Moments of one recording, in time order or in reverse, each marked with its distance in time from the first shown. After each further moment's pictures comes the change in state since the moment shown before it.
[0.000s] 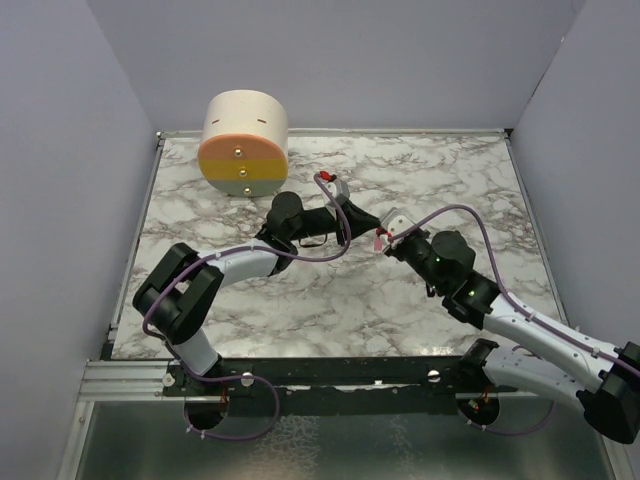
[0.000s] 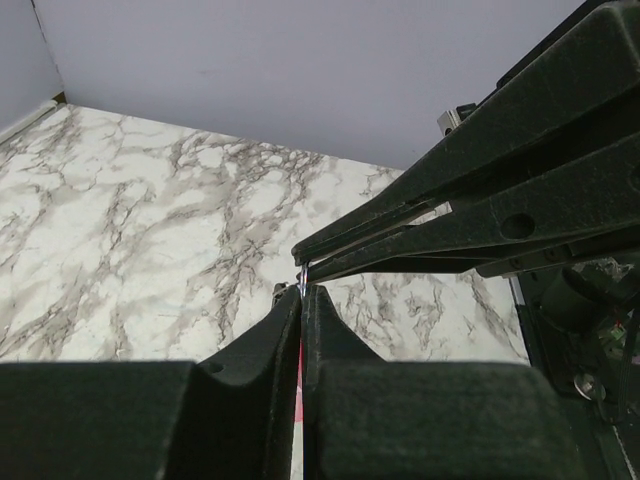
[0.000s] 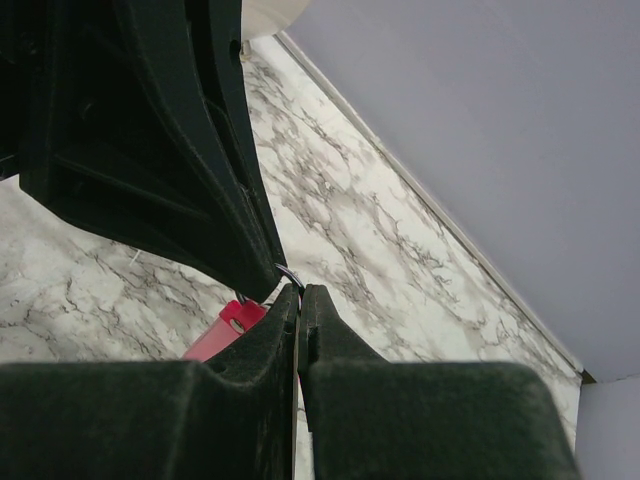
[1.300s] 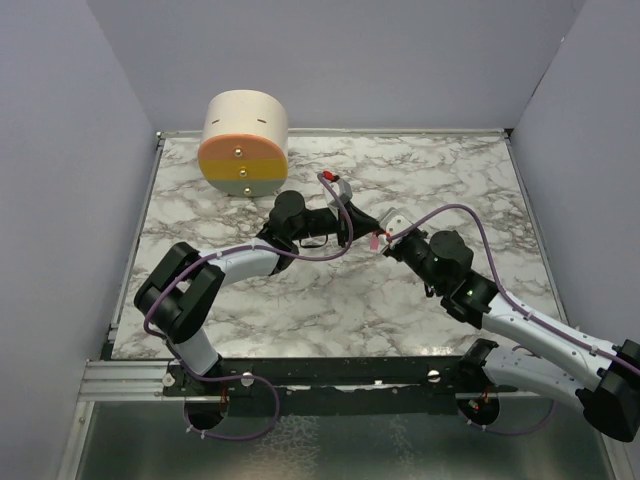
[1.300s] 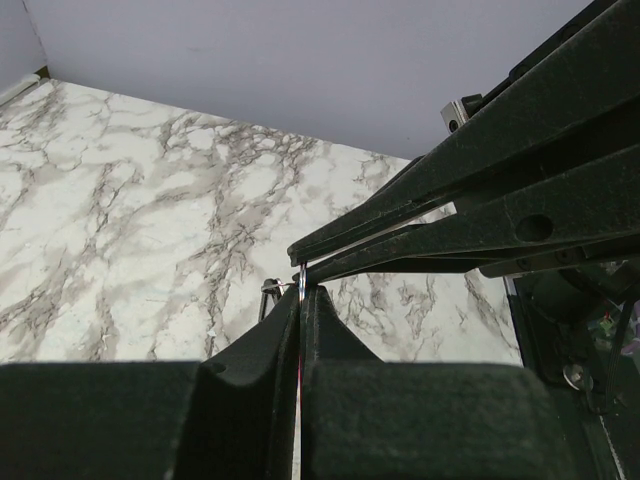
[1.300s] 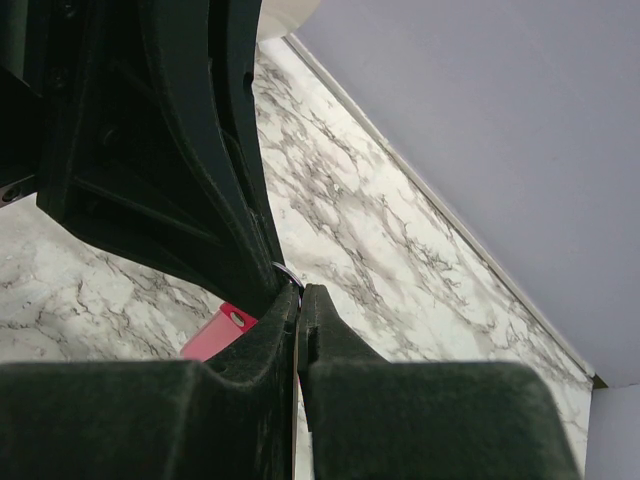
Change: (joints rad) left arm -0.001 0.008 0.010 -0.047 0.010 -0.005; right arm -0.002 0.016 0.000 0.007 -0.005 0.008
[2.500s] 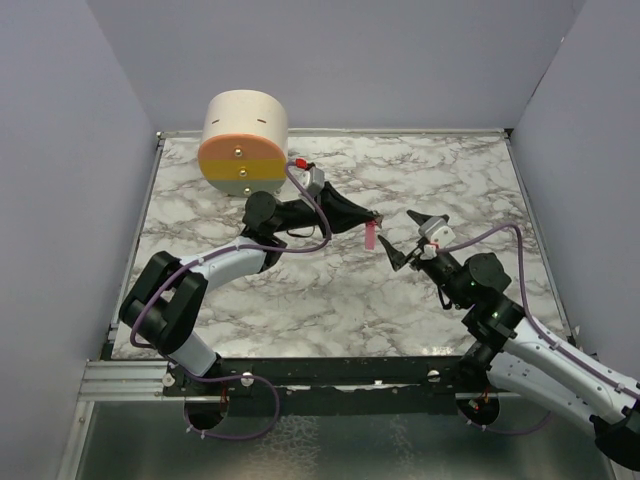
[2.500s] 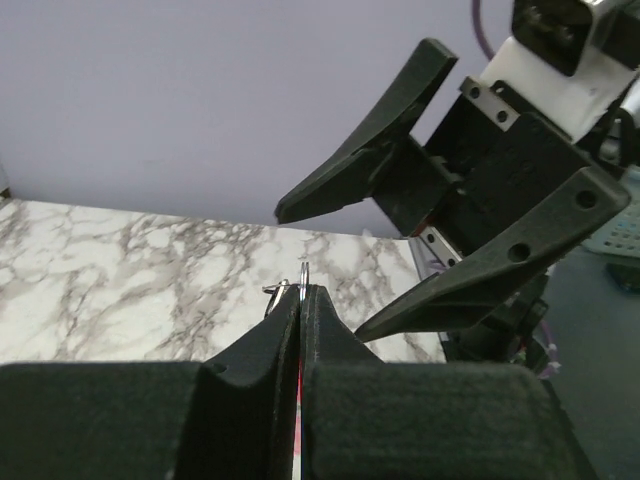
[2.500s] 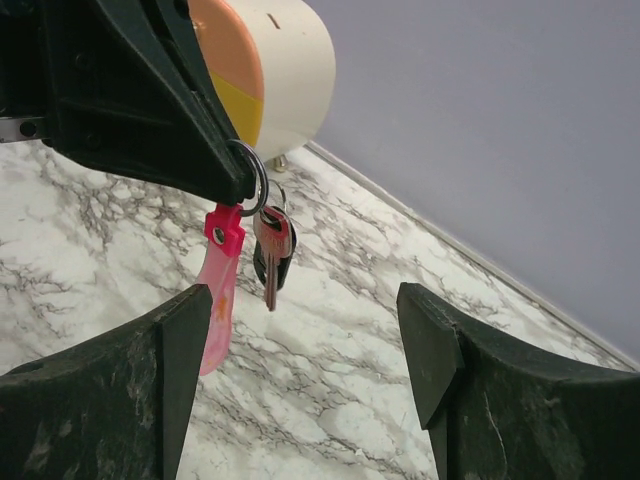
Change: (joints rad) left arm 0.072 -0.093 -0.017 0.239 0.127 -0.222; right arm 0.000 -0.267 -0.102 0.072 -0.058 0.205
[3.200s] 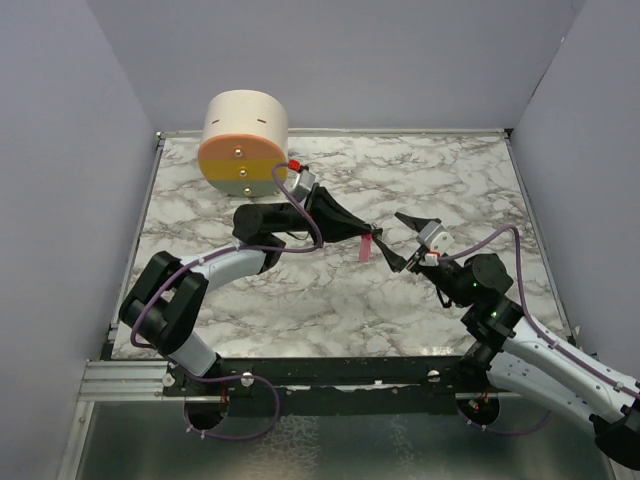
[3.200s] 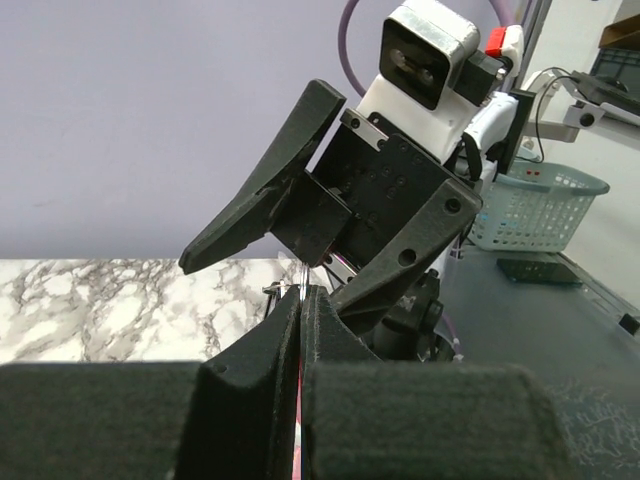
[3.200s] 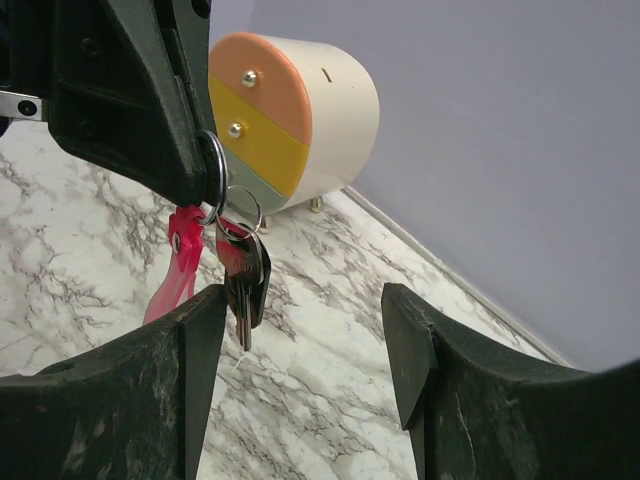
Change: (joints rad) left arm 0.004 0.000 -0.013 0.294 0.145 -0.303; right arm 0.000 0.012 -0.003 0.067 -0.153 -0.026
